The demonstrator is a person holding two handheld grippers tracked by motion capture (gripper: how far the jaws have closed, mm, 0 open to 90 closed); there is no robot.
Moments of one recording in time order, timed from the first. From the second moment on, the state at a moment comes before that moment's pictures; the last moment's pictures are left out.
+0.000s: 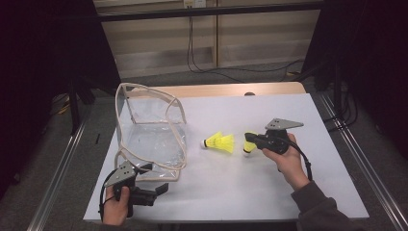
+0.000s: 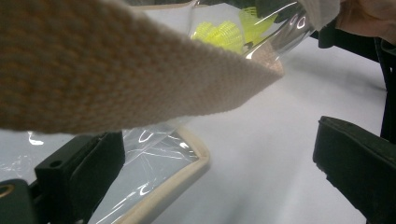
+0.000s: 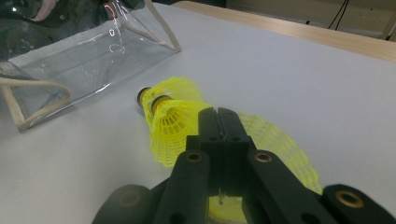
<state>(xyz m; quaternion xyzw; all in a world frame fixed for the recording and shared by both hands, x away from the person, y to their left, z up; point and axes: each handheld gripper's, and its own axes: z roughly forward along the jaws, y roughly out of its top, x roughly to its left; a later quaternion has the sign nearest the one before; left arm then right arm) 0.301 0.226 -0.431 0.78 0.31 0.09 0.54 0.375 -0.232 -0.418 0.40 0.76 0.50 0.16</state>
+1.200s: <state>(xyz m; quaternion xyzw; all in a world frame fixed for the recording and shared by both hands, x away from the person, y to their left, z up) 0.301 0.224 -0.430 0.77 0.31 0.09 0.54 0.348 -0.266 -0.430 0.42 0.75 0.49 0.15</state>
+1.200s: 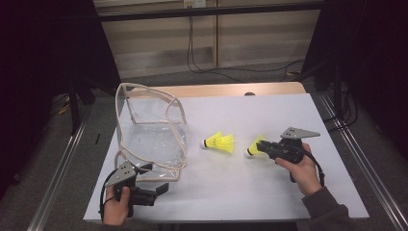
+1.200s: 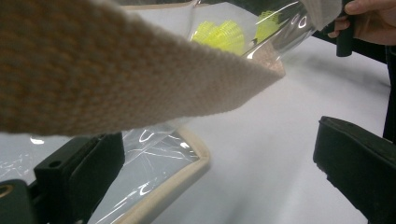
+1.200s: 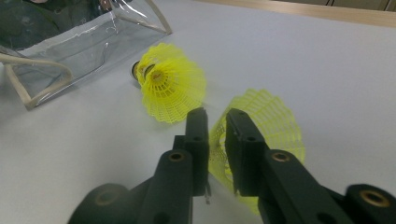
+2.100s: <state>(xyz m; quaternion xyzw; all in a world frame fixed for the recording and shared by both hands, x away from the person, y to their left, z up) 0.300 0.223 -0.429 0.78 0.31 0.10 0.54 0.334 -0.278 -0.441 0.43 0.75 0.46 0.18</state>
